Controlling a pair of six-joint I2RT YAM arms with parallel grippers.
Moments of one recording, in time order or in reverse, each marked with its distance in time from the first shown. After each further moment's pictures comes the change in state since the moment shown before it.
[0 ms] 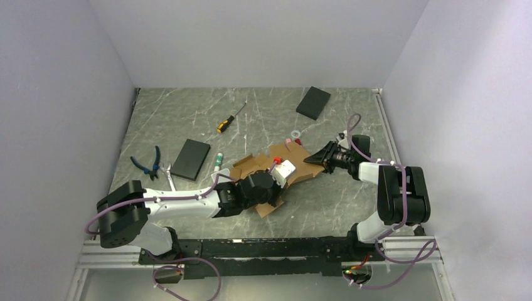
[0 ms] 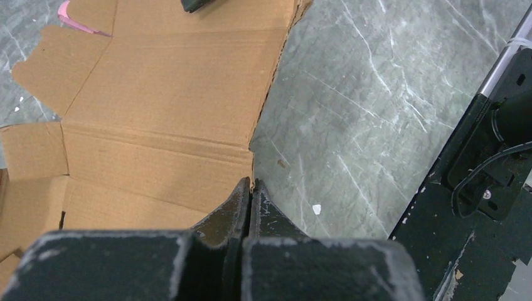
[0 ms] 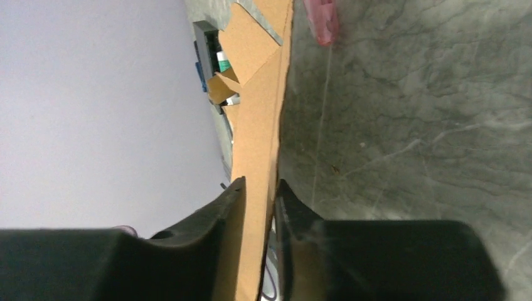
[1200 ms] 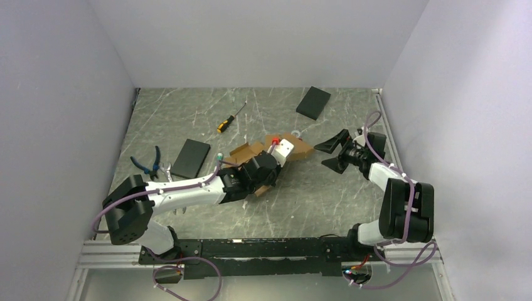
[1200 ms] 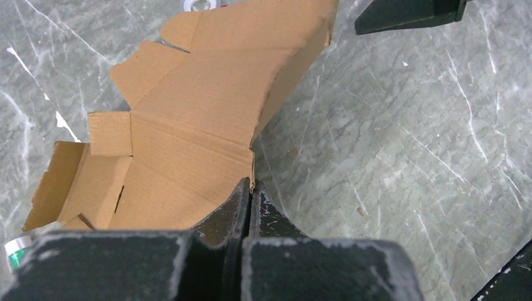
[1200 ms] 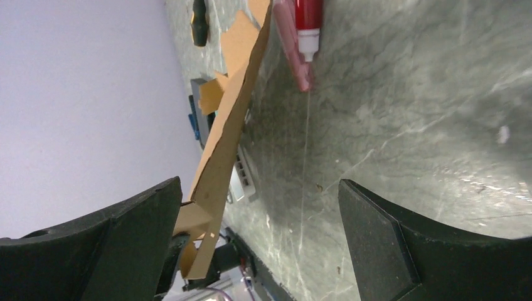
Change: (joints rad) left arm 0.100 0.061 0.168 -0.136 -0.159 0.043; right arm -0.137 -0.152 0.043 -0.169 0.093 -0.090
